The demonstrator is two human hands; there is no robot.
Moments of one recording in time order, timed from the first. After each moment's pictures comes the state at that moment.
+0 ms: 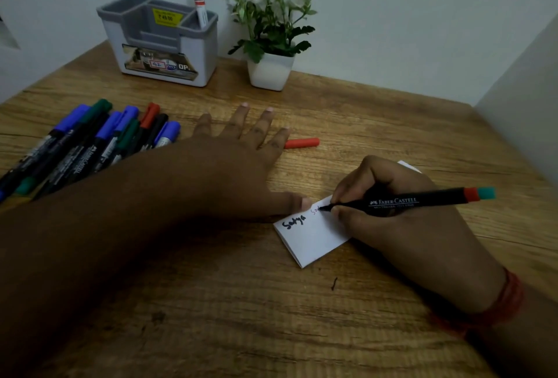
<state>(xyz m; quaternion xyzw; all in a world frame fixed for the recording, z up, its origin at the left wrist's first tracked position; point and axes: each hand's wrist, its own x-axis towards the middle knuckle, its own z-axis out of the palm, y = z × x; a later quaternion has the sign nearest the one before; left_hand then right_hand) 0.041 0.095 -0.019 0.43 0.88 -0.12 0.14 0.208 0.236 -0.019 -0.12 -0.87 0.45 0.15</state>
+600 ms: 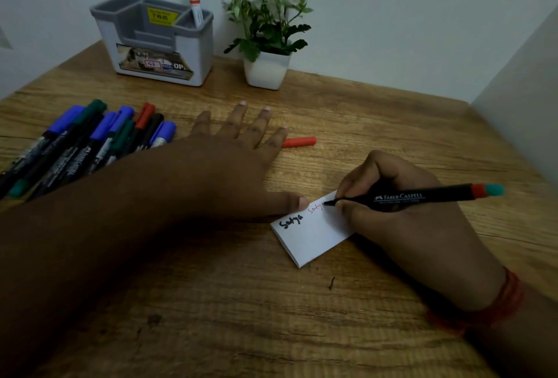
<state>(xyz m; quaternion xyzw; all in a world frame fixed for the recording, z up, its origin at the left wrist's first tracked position) 0.037 0.096 -0.025 0.44 0.88 -0.12 0.13 0.210 0.237 -0.020 -0.14 -0.86 0.46 0.17</state>
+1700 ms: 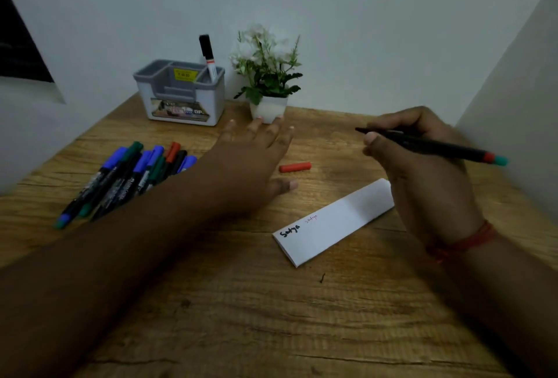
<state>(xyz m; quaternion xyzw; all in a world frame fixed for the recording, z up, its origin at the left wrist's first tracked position) 0.030 0.103 -0.021 0.48 0.88 -0.03 -0.04 0.193 0.271 0.004 -0.11 -0.72 0.57 0.37</state>
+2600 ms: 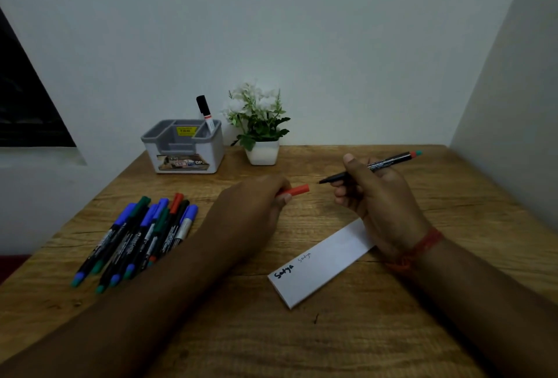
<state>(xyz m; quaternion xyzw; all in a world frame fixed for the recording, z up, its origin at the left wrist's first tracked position) 0.059 0.114 -0.007 0.44 0.86 0.23 -0.09 0.166 0.281 -0.004 -0.14 -0.61 0.72 0.29</state>
